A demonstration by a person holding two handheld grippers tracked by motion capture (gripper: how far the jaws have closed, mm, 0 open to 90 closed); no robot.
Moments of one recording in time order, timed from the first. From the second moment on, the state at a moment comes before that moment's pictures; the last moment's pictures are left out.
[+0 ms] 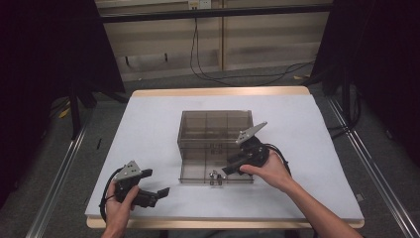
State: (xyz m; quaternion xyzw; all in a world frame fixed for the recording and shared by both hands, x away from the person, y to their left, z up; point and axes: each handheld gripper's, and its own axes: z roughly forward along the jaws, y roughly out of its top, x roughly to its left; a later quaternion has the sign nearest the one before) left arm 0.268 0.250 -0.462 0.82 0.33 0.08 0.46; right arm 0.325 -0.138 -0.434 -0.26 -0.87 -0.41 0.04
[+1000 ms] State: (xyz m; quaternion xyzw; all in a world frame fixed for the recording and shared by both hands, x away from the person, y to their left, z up) left arm 0.270 0.252 -0.463 0.82 0.34 0.08 0.46; right arm 0.271 -0.254 -0.439 -0.41 -0.77 -0.47 -0.10
